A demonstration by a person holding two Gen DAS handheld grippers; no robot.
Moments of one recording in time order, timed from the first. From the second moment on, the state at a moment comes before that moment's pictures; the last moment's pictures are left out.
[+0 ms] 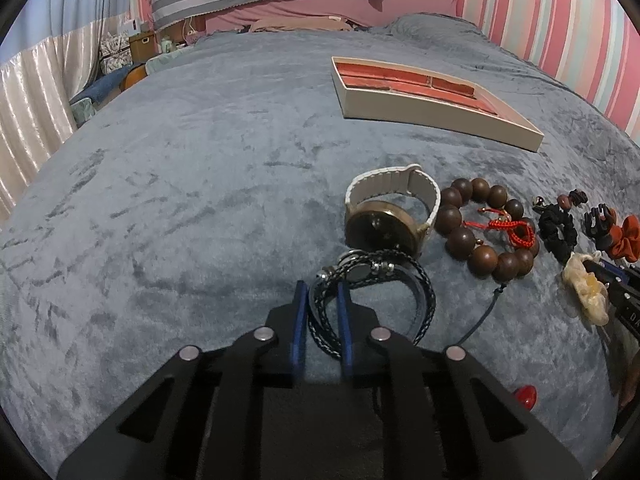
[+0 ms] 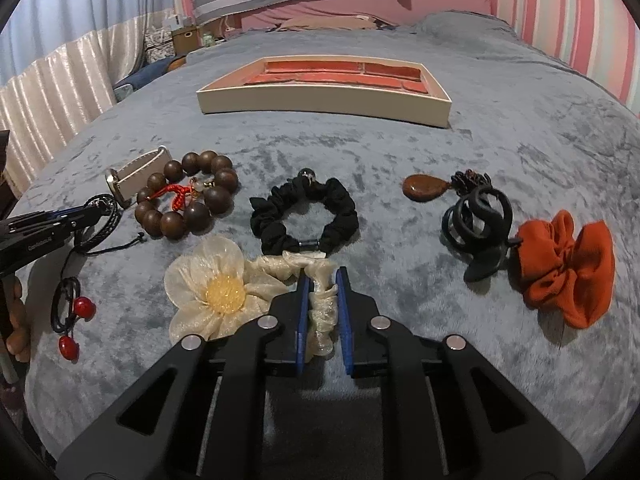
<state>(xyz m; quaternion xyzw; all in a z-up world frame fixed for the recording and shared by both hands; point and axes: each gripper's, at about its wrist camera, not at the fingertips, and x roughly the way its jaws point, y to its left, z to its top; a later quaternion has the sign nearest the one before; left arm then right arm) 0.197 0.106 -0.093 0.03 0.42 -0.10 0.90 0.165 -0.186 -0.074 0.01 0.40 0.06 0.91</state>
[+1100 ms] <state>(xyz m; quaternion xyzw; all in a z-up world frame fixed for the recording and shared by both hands) 0.343 -0.005 0.030 0.02 0.32 -0.12 0.94 0.325 -0.250 0.039 0.04 0.27 0.06 0.96</state>
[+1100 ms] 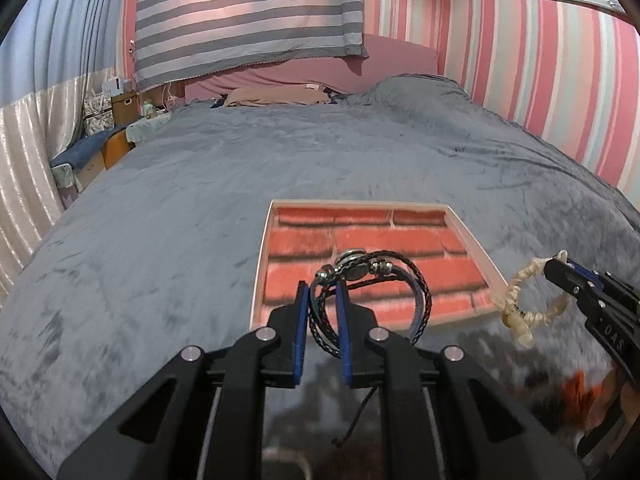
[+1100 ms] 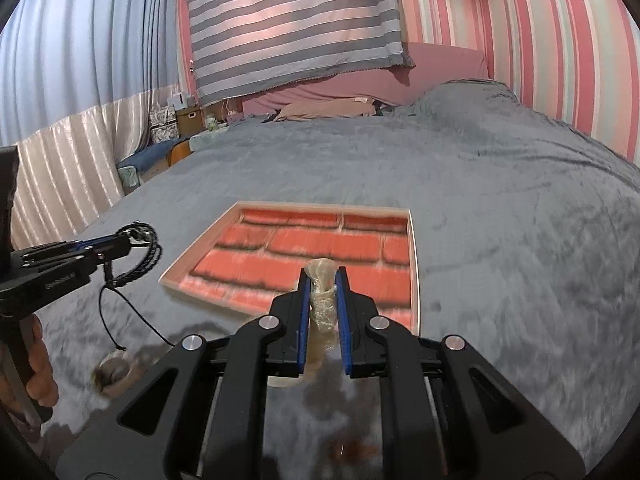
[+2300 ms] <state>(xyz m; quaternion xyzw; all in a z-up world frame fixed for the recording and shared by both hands) 0.610 -0.058 -0.087 0.08 0.51 -0.08 0.85 0.595 -0.266 -0.074 0.02 0.52 -0.02 0.86</state>
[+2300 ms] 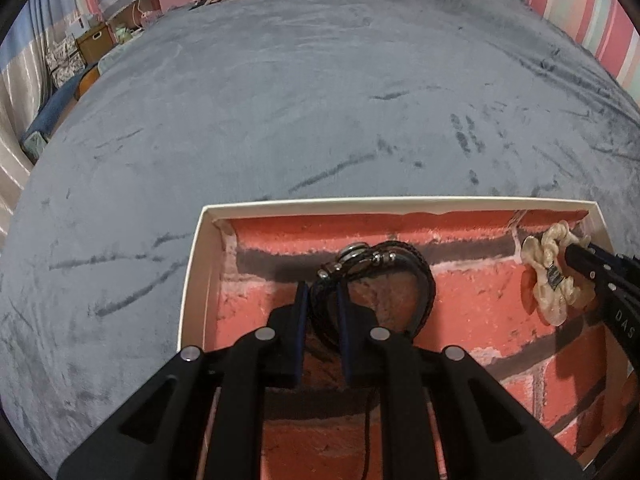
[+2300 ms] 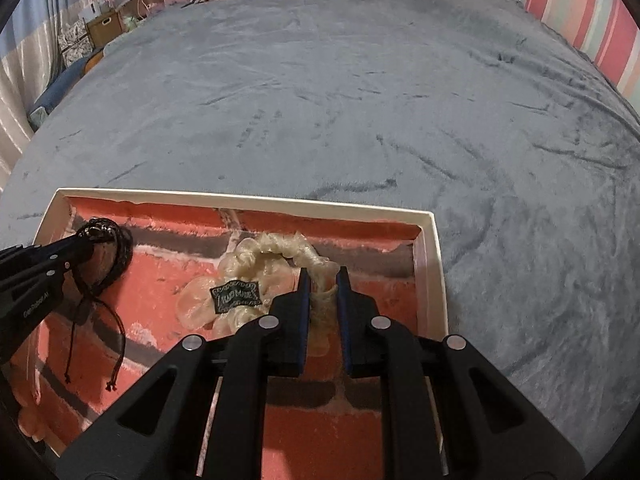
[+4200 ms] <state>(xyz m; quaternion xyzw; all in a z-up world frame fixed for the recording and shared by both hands) 0.227 0.021 0.044 0.00 0.28 -0.09 0.95 0.224 -0.299 0.018 0.02 0.33 -0.02 0.94</state>
